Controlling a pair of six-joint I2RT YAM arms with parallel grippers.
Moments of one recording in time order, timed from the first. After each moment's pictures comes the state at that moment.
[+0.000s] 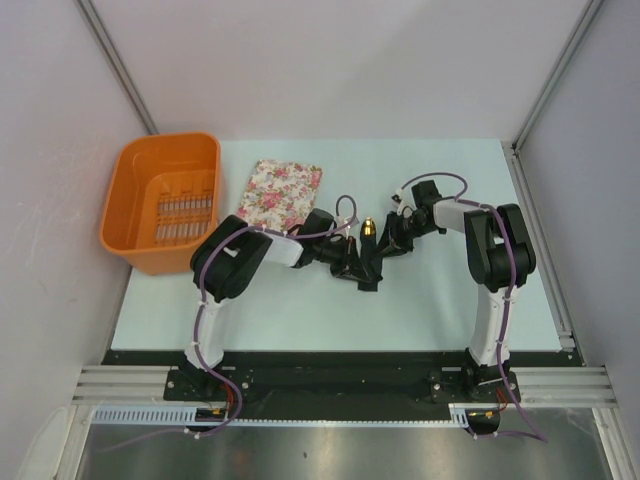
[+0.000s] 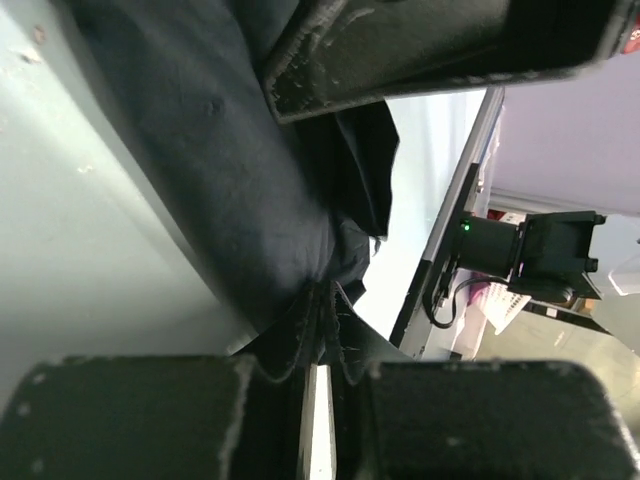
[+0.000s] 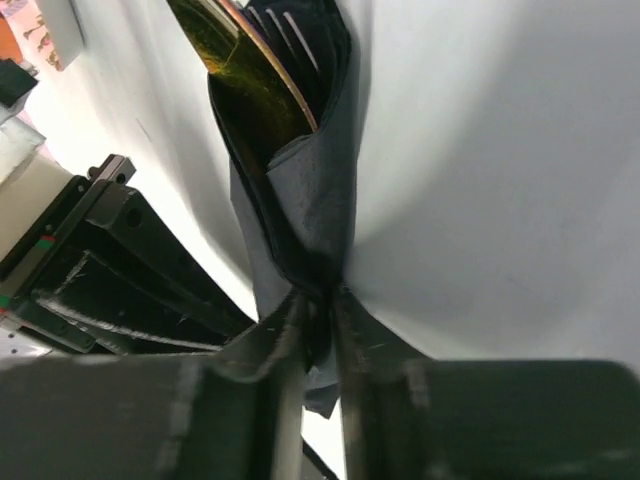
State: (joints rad) left arm -0.64 2.14 1.11 0.29 0.85 -0.76; right arm 0.21 2.06 1.26 -0.44 -0.73 0.34
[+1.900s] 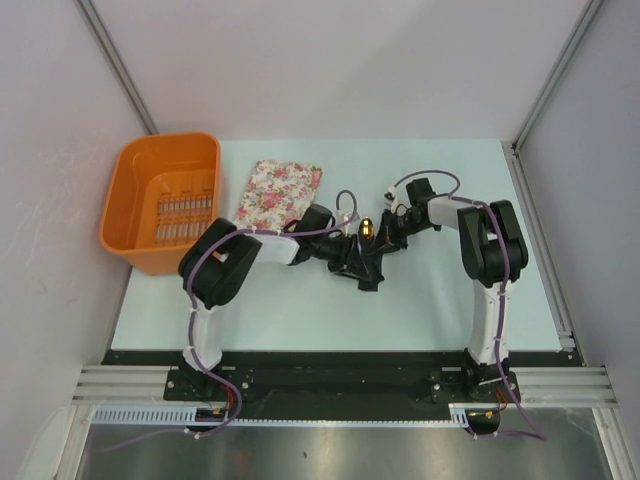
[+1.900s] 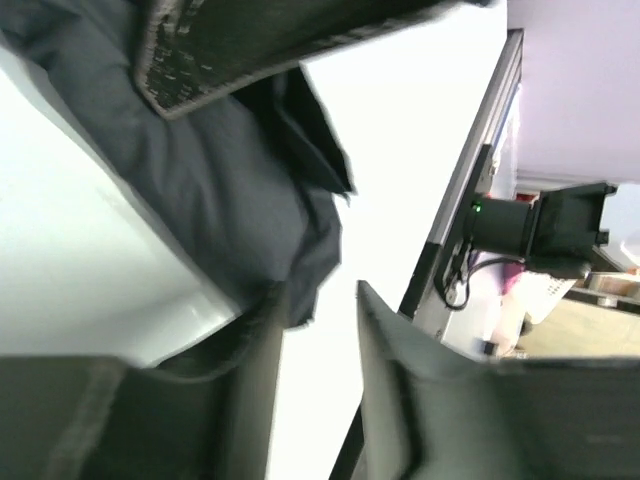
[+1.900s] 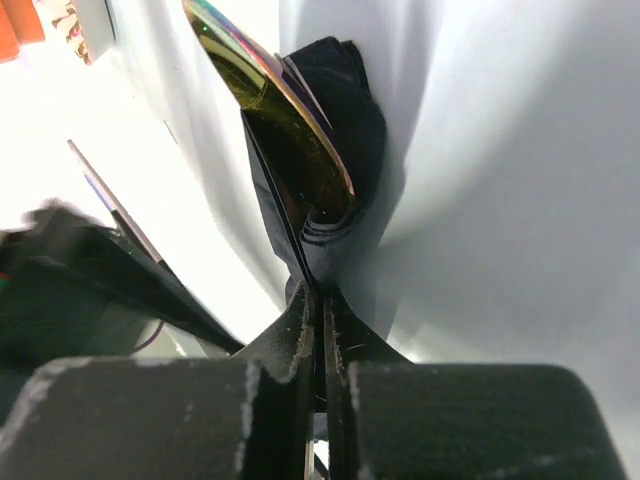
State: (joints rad) left arm -0.63 2.06 1.11 0.19 0.83 -0.64; right arm 0.23 2.12 1.34 -0.46 -0.81 0.31
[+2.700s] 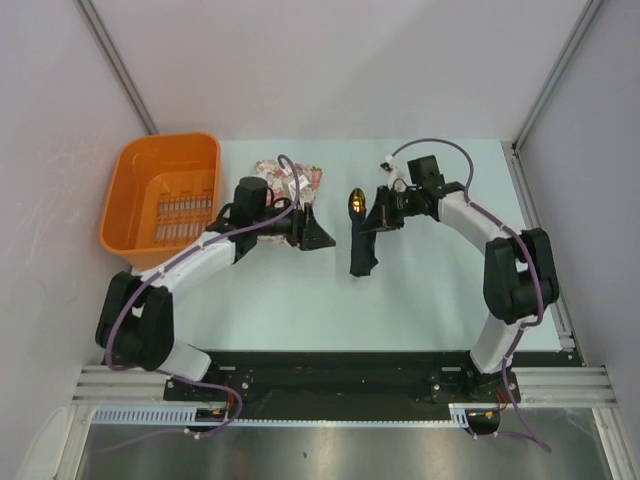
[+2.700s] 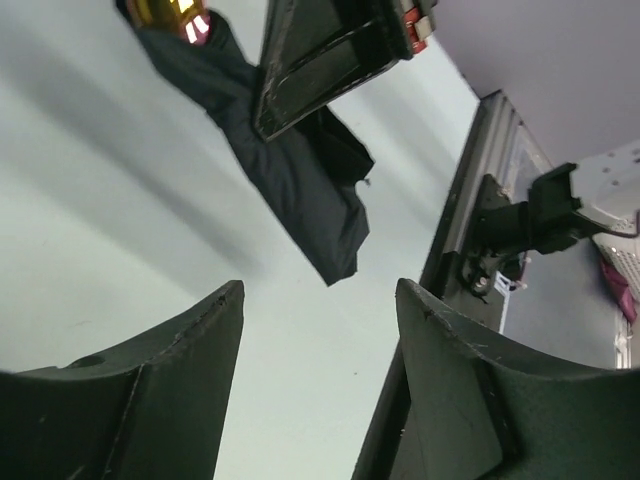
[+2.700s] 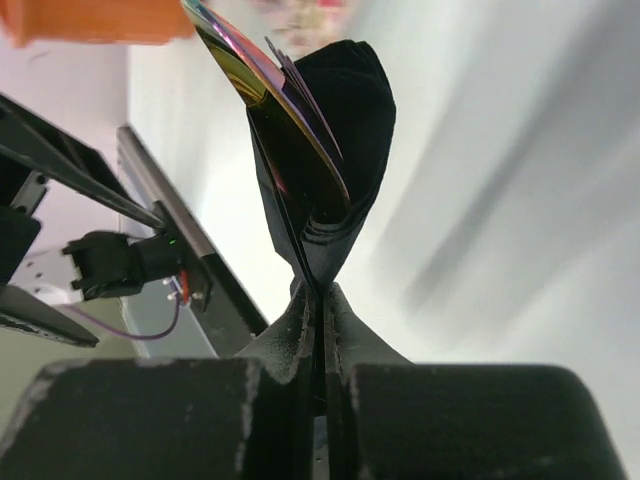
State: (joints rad) left arm -0.42 1.50 0.96 0.04 0.82 -0.31; right arm 0.29 1.82 1.30 -0.42 -0.80 0.34
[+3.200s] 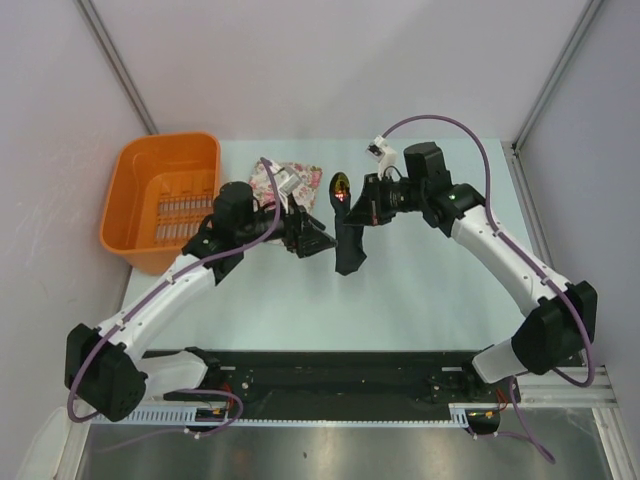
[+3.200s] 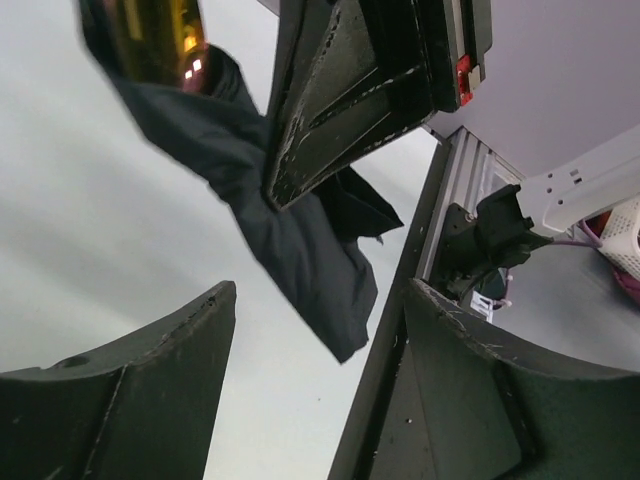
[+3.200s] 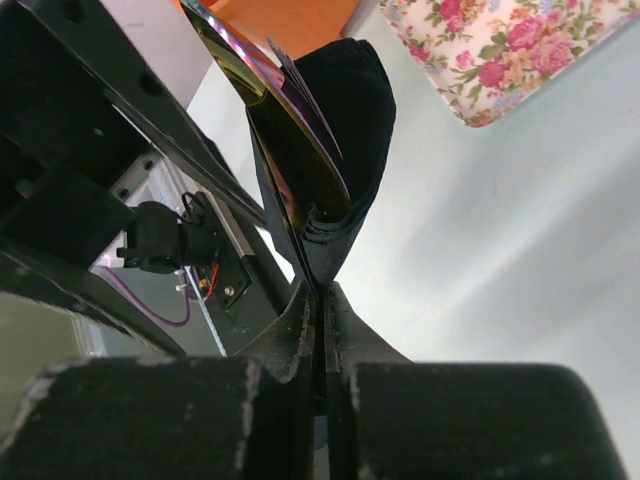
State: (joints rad) left arm -0.49 1.19 0.95 -0.02 0.75 -0.31; right arm 0.47 1.48 1.38 -0.47 -0.69 0.34
